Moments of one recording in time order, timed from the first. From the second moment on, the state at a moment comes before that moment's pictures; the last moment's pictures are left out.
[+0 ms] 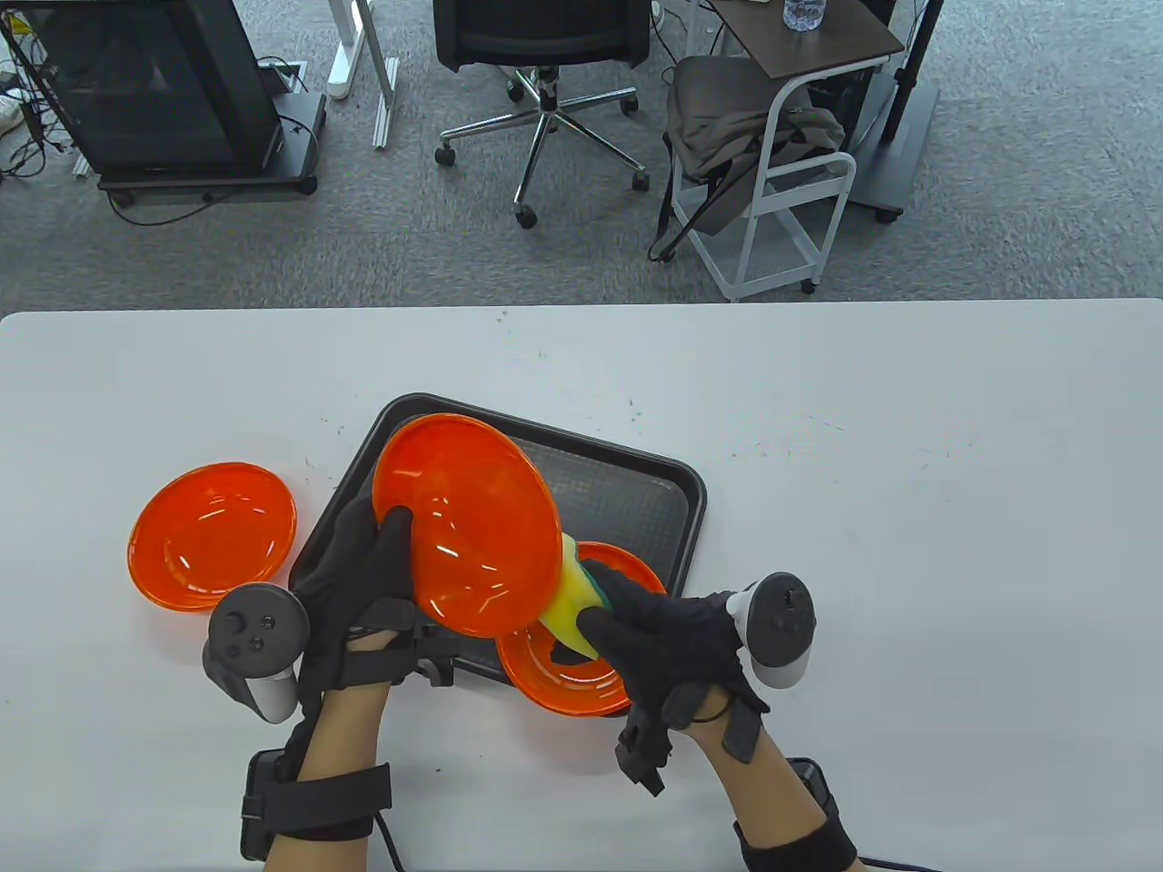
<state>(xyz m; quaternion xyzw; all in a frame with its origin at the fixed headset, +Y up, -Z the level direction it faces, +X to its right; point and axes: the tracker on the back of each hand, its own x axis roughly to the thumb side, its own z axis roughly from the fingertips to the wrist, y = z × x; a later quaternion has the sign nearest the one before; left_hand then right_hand) -0.260 -0.654 -0.252 0.22 0.00 0.51 0.84 0.071 -0.647 -0.230 0.33 -0.05 0.68 0.65</state>
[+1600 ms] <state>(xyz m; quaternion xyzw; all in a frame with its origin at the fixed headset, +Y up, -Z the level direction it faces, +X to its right) -0.214 -0.645 -0.246 0.17 -0.12 0.55 0.81 0.054 -0.663 -0.231 0.34 -0.01 0.68 0.65</state>
